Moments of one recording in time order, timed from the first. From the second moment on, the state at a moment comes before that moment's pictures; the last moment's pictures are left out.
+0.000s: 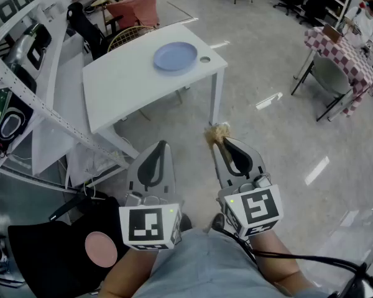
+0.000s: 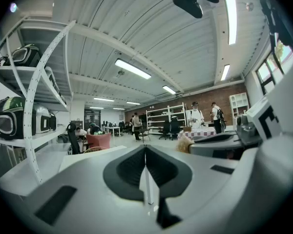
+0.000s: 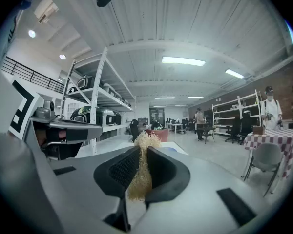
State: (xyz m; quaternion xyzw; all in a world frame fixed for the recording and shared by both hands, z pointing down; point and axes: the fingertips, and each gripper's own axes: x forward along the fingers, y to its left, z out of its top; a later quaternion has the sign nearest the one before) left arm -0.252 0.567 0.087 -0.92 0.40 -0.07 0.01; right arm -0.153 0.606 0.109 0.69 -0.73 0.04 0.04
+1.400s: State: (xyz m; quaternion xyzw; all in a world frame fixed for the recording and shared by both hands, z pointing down) left arm -0.164 0.409 0.115 -0.91 0.41 -0.09 0.00; right arm -0.052 0.459 0.139 0.66 -0.74 0.08 0.03
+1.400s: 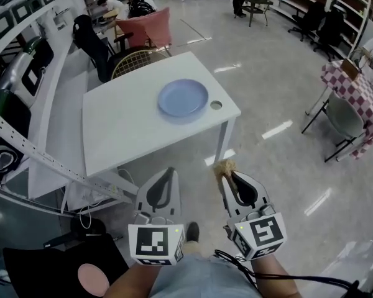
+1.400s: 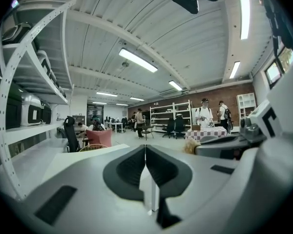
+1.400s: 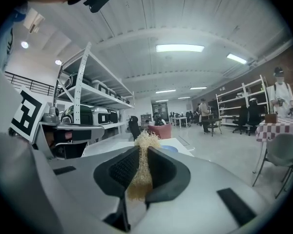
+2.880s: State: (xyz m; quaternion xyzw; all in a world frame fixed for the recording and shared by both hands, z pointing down) left arm -0.097 0.172 0.158 -0.89 0.43 -0.13 -0.03; right arm 0.020 0.210 0.164 0.64 -0.76 0.11 0.04
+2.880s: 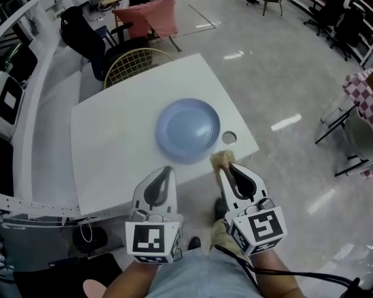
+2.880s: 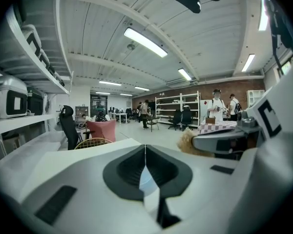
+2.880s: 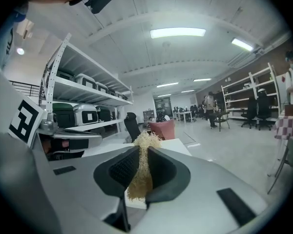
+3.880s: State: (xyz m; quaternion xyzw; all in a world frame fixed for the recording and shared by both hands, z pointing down) left arm -0.045 0.064 0.105 -0.82 0.56 -0.13 0.01; right arm 0.066 0.070 0.126 0.51 -0.86 0.08 0.00
